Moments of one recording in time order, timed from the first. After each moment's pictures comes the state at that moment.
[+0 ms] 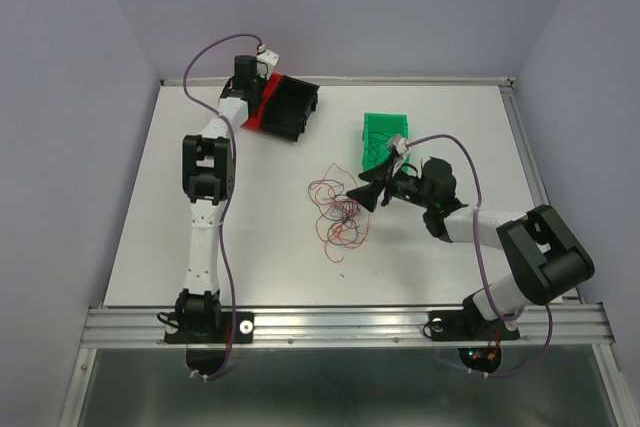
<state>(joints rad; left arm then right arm) -0.13 2.58 2.25 -0.18 -0.10 0.41 0.44 1.49 0.53 0.88 -0.66 0.25</state>
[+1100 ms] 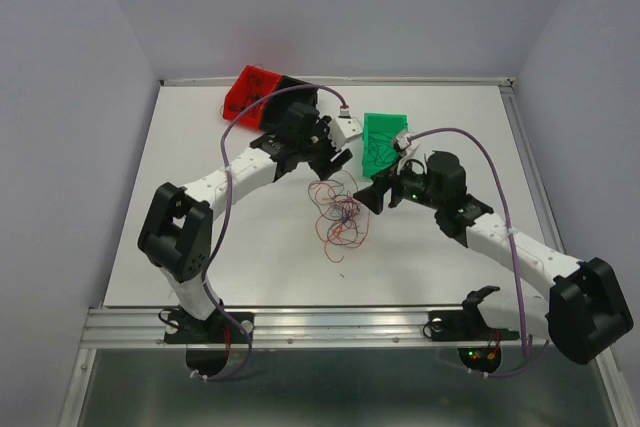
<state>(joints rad) -0.61 1.70 1.29 -0.25 0.29 0.45 0.49 1.16 0.64 0.26 -0.49 0.19</state>
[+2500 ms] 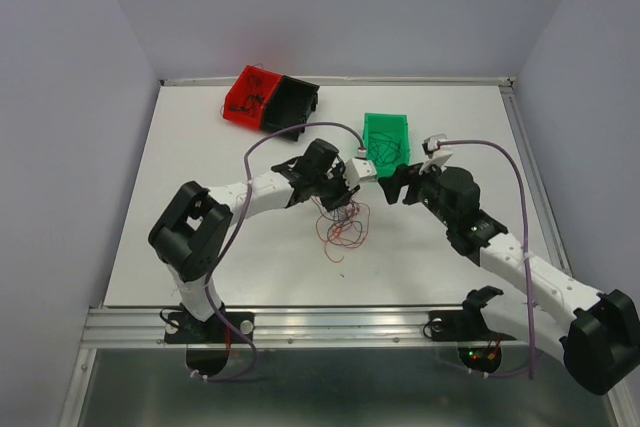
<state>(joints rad) -0.74 1.73 1.08 -0.14 0.37 0.39 0.52 1.00 0.55 0.21 0.03 0.27</state>
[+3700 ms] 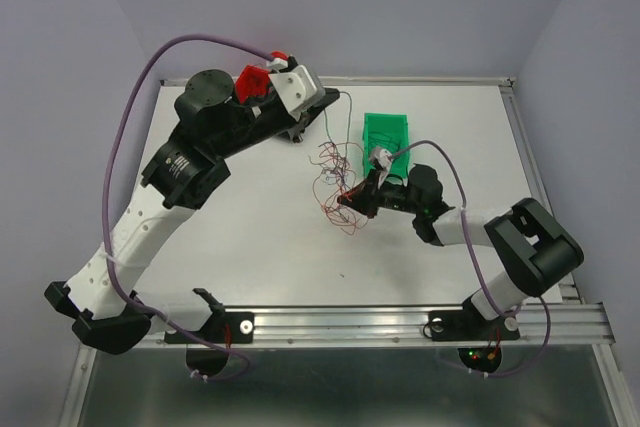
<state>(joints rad) -0.74 1.23 1.65 -0.37 0.38 0.34 0.54 1.56 0.53 0.94 -0.74 0.21</state>
